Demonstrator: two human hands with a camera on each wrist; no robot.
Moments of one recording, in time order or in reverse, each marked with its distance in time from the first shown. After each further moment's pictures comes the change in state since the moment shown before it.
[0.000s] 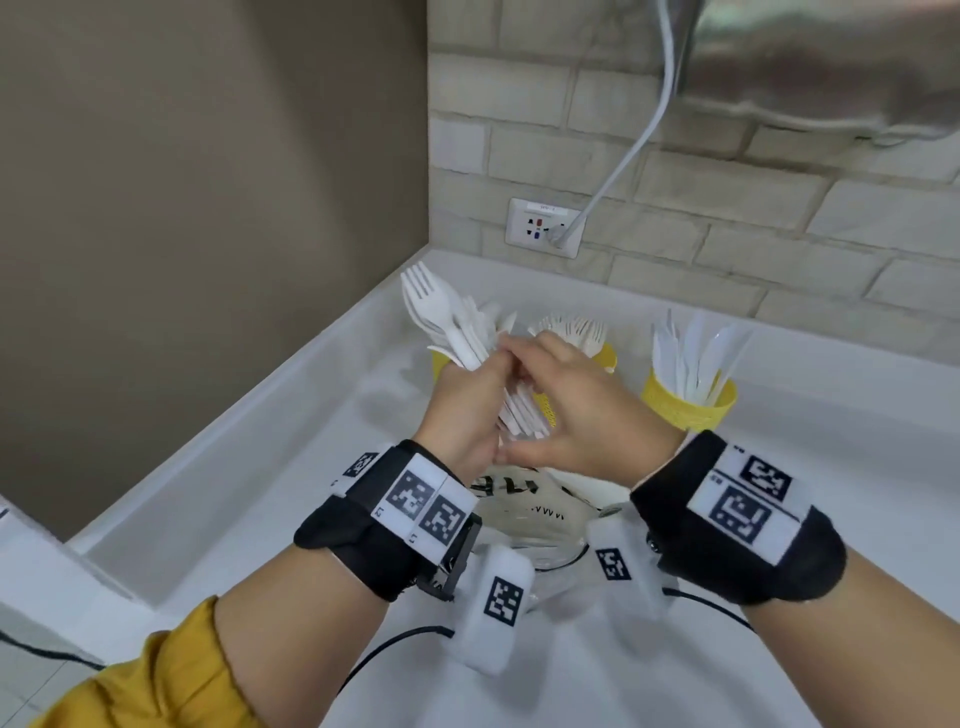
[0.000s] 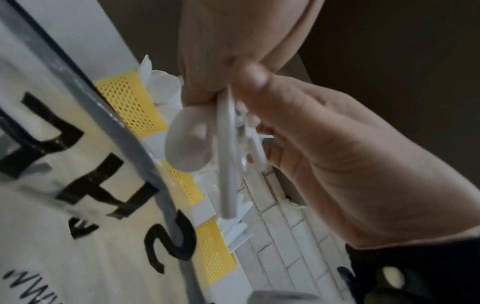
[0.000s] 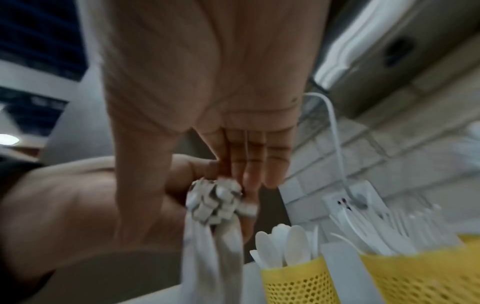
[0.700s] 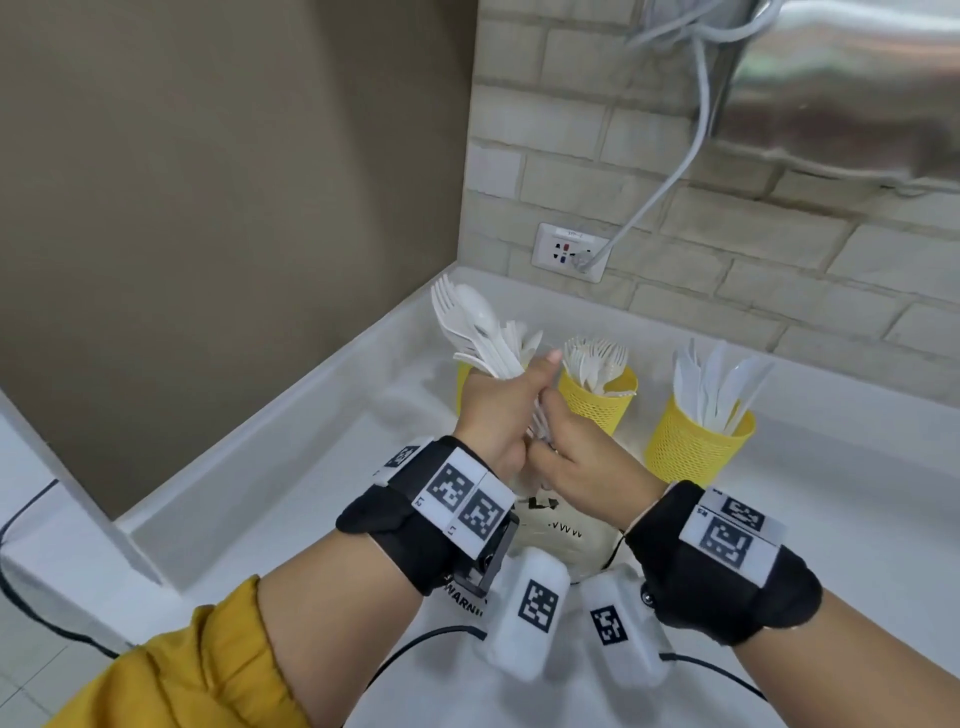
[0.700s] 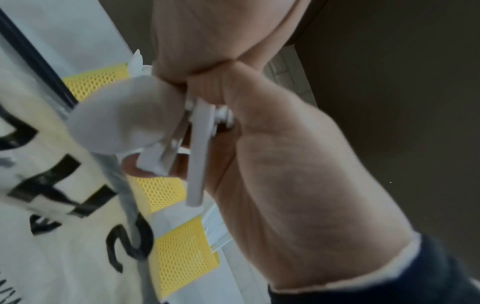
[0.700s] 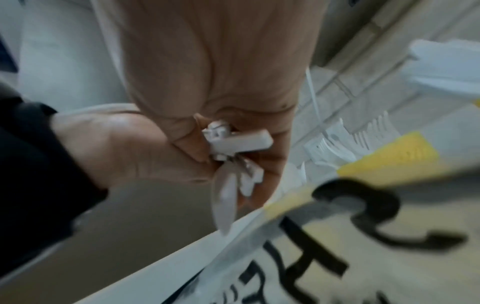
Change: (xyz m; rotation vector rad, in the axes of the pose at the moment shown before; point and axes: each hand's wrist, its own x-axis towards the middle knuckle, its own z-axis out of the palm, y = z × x) left_hand 0.000 0.003 -0.001 -0.057 0.075 -0.027; right_hand -0.001 -0.012 0.030 0.419 -0.026 0.101
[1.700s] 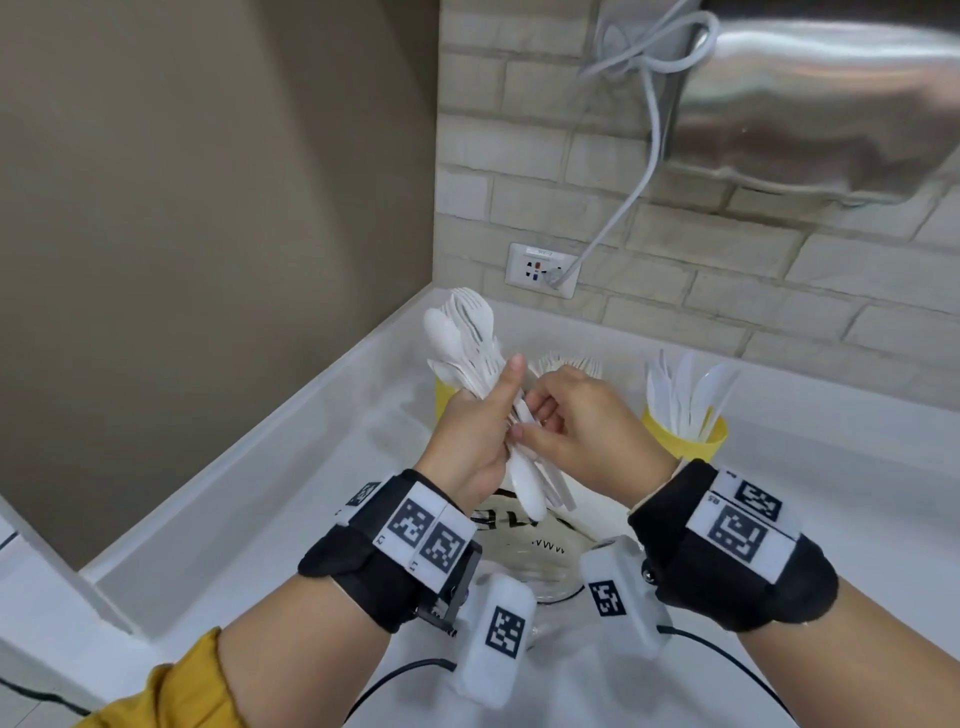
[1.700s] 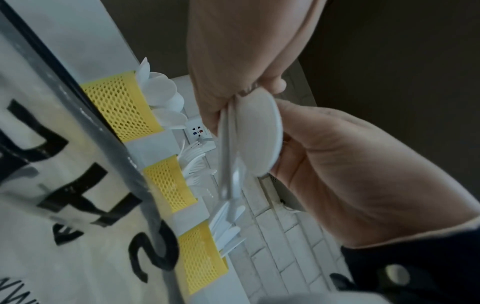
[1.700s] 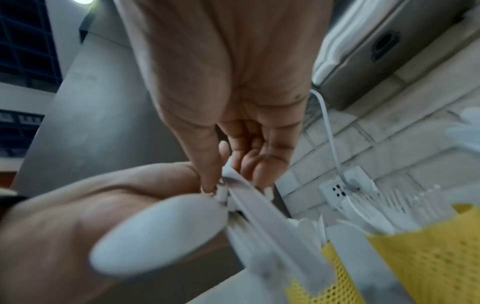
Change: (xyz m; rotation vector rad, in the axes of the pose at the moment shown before) left_hand -0.002 0.005 0.000 -0.074 -0.259 -0.005; right_hand 0.004 -0.012 -0.032 -0.249 0.229 0.020
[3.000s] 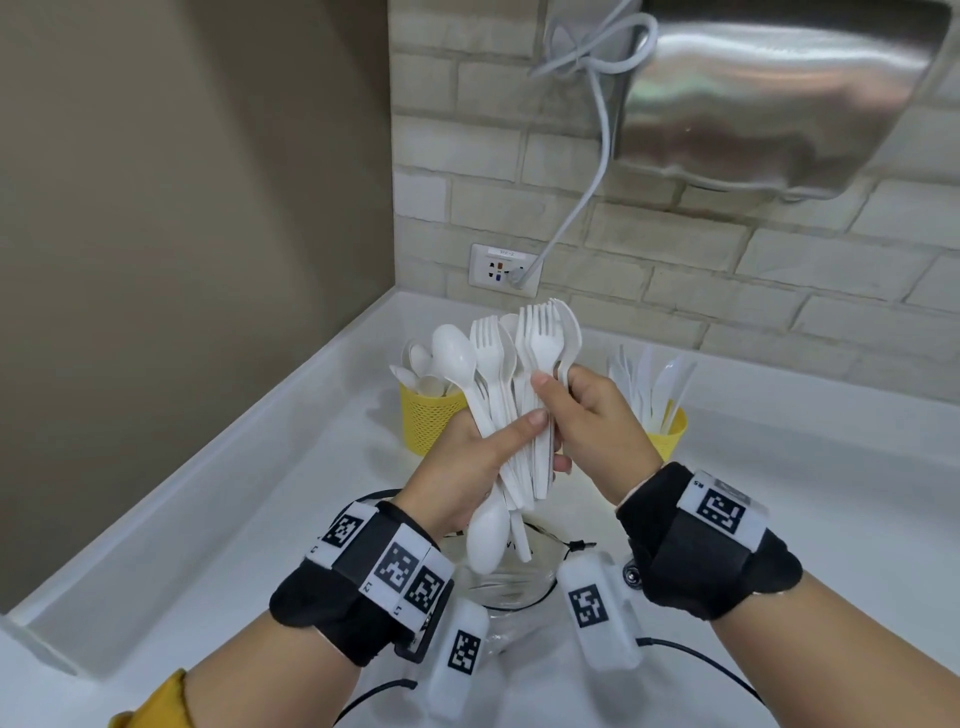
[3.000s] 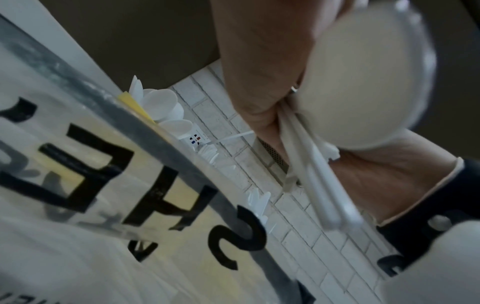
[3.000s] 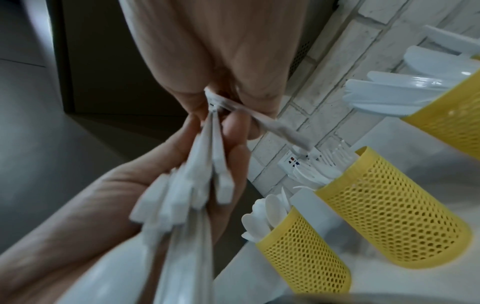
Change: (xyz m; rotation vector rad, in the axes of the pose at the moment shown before) left_hand -0.015 -0.018 0.004 0.242 -0.335 0.027; right_hand -0.012 0.014 -0.011 0.686 0.210 0.311
